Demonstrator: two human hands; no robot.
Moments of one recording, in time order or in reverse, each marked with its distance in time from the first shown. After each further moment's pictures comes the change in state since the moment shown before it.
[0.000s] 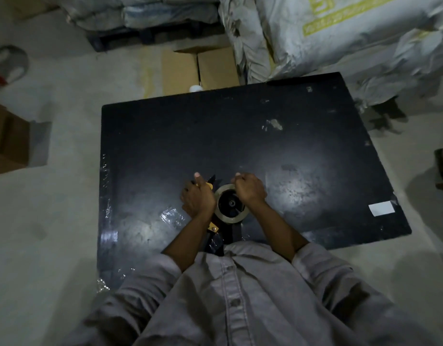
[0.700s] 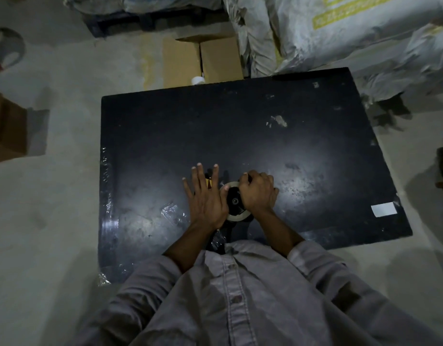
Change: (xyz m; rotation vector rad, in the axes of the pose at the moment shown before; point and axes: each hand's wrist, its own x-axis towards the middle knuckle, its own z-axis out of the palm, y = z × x) left_hand -0.018 -0.033 -0.004 0.564 -0.025 0.768; right_hand -0.003 0.027 0.011 -0.271 0.278 -0.087
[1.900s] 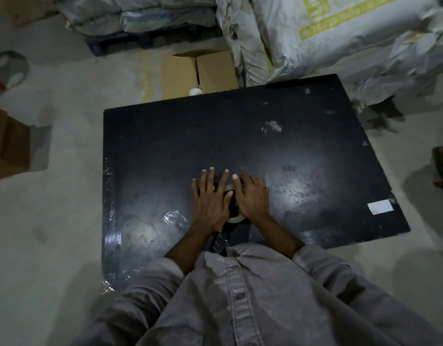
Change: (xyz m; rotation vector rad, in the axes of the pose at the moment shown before) left_hand 0.001 0.003 -0.016 -0.030 -0.062 0.179; right_hand -0.011 0.012 0.007 0.084 0.030 -0.277
